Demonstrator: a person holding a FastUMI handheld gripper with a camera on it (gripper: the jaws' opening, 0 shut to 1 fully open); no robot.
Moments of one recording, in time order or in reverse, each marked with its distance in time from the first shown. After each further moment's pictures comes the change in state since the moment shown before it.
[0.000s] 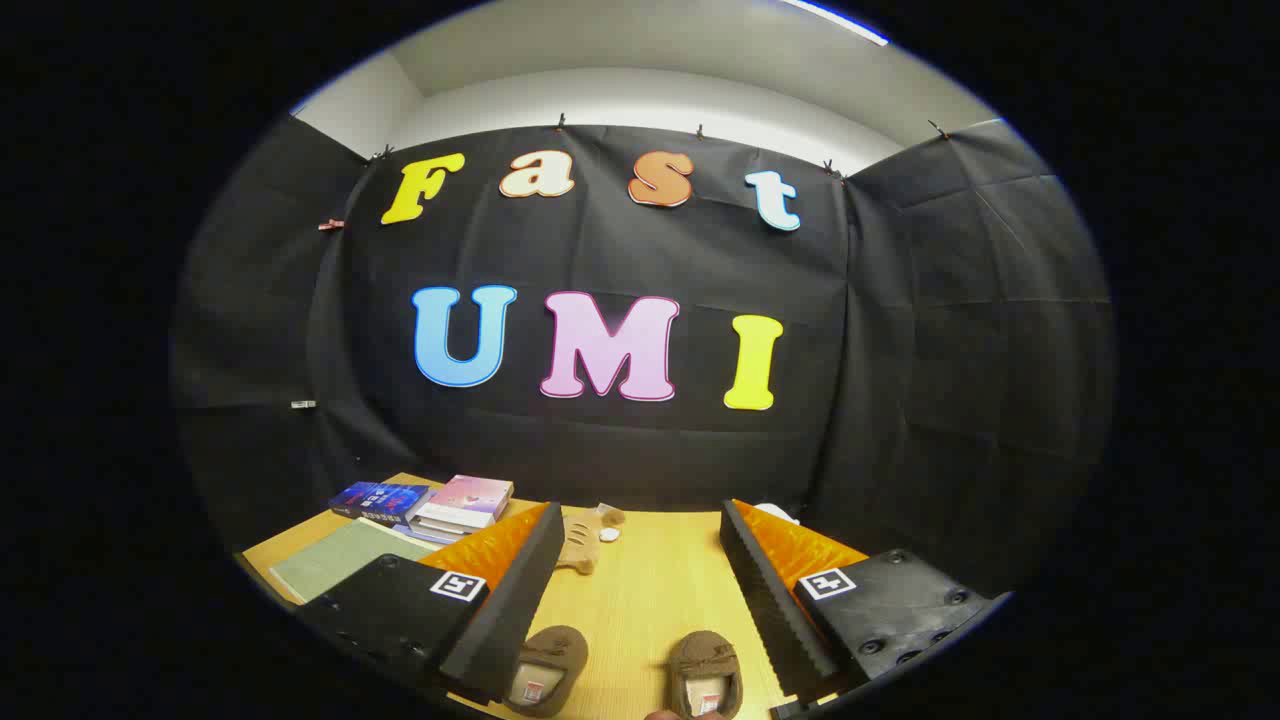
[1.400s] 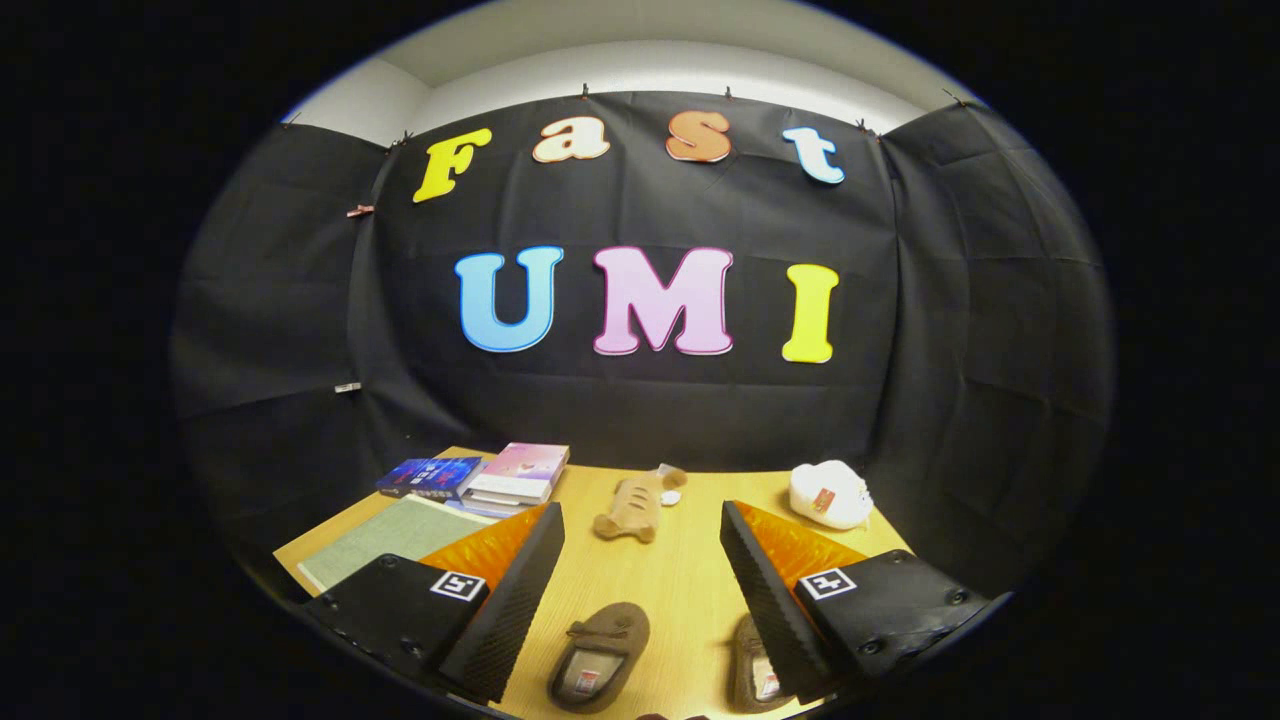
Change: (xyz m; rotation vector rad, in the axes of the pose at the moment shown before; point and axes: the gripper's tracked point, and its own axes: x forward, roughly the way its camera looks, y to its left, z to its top) arm 0.009 0.063 -0.057 0.066 0.150 0.154
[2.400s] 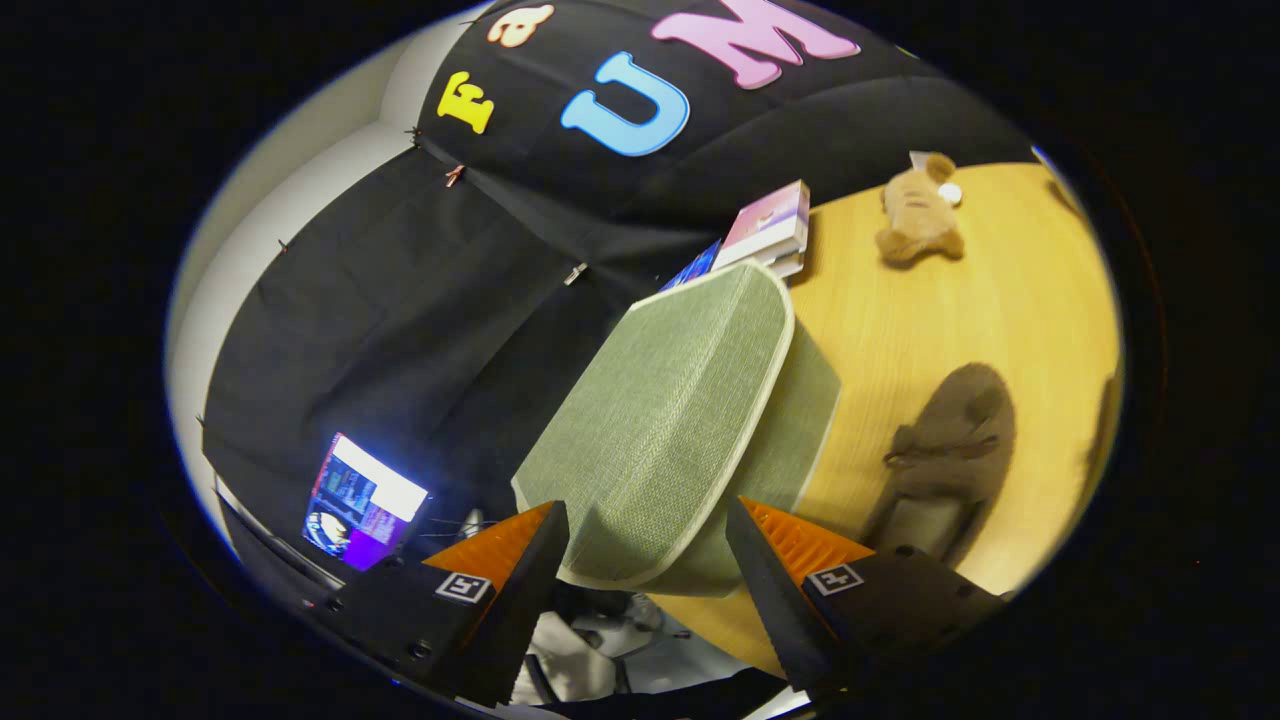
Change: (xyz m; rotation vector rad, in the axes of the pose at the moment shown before) arm -0.017 0.170 -0.176 0.577 0.667 0.856
